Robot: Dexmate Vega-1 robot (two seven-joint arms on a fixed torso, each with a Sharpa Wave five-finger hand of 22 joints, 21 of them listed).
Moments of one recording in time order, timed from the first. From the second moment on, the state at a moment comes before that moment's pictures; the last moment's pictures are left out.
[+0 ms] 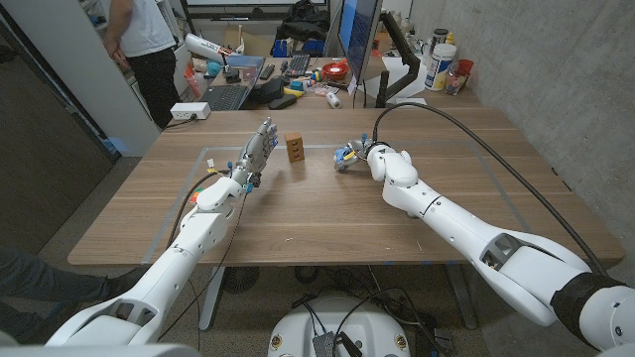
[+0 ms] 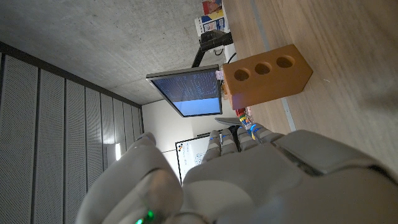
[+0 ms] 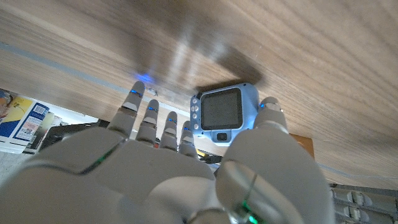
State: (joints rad) left arm 0.85 0.39 0.23 -1.29 -0.53 -0.18 -0.17; left_hand 0.34 -0.02 0.19 0.10 0.34 -0.01 0.06 0.20 0.18 -0.06 0.03 0.20 0.19 -0.11 0.04 0.19 0.18 -0.12 -0.02 0.20 0.18; right arm -0.51 -0.29 -0.78 -1.36 -0.94 -0.48 0.37; right_hand 0.53 -0.10 0.13 -0.11 0.31 0.08 -0.02 0.23 0.19 0.13 0.07 0.25 0.19 0.20 0.15 0.20 0.18 0.30 0.21 0.24 0.18
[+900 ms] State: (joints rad) left arm 0.83 0.38 0.23 -1.26 -0.54 -0.18 -0.18; left_hand 0.34 -0.02 0.18 0.11 0.34 -0.01 0.06 0.20 0.18 -0.06 0.03 0.20 0.19 -0.11 0.04 0.19 0.18 -0.12 -0.02 0.20 0.18; right arm -0.51 -0.27 -0.79 -1.34 -0.95 -0.53 0.32; right_hand 0.54 -0.06 0.10 -0.10 0.31 0.30 -0.05 0.31 0.23 0.39 0.00 0.36 0.23 0.47 0.07 0.24 0.18 0.59 0.21 0.30 0.19
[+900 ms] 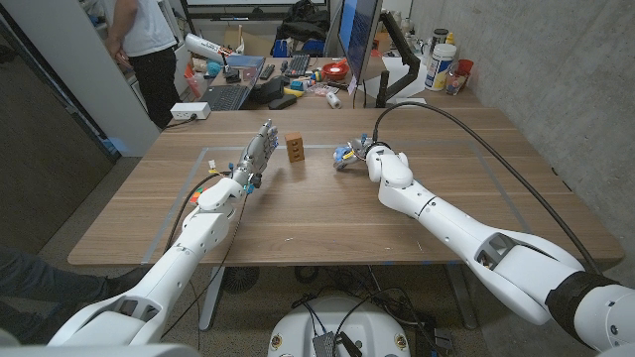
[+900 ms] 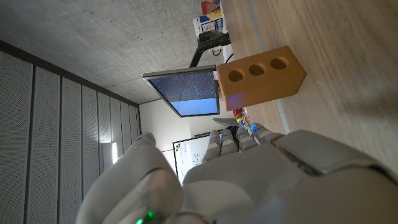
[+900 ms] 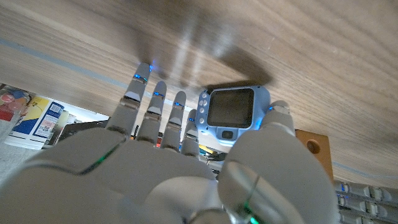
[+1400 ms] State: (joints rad) left arm 0.83 0.38 0.23 -1.26 -0.53 -0.18 -0.18; left_hand 0.35 -0.02 0.18 0.11 0.34 -0.01 0.06 0.20 0.18 -0.06 0.03 0.20 0.19 -0.11 0.04 0.19 0.18 -0.12 -0.02 0.20 0.18; right arm -0.52 -0.27 -0.78 -1.36 -0.95 -0.55 0.31; right_hand 0.57 -0.04 0.10 -0.10 0.30 0.30 -0.04 0.31 0.23 0.39 0.00 0.36 0.23 0.48 0.07 0.24 0.18 0.61 0.21 0.31 0.19
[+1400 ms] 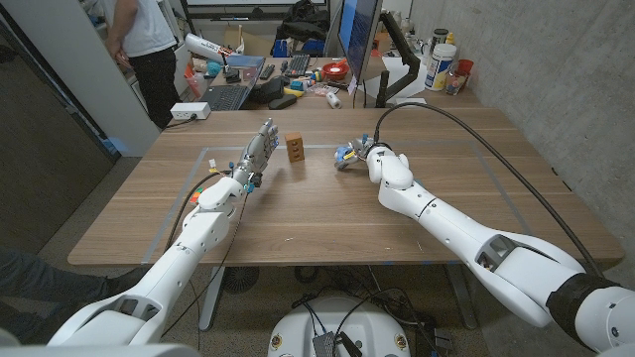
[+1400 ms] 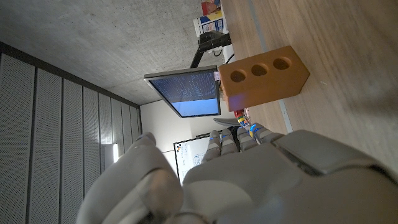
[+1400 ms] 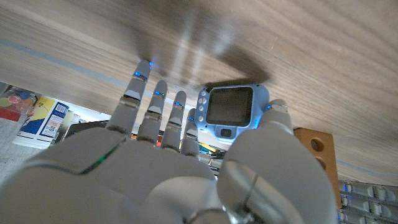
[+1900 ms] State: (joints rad) left arm 0.83 0.38 0.24 -1.27 -0.53 -0.18 -0.18; left_hand 0.35 -0.02 0.17 0.11 0.34 -0.01 0.06 0.20 0.18 -0.06 0.03 0.20 0.19 -0.11 0.04 0.19 0.18 -0.12 -0.02 0.20 0.18; right arm -0.54 -0.28 -0.78 -1.39 -0.95 -0.56 0.30; right_hand 0.57 -0.04 0.10 -0.10 0.30 0.30 -0.05 0.31 0.24 0.39 0.00 0.37 0.24 0.48 0.07 0.23 0.18 0.61 0.21 0.31 0.19
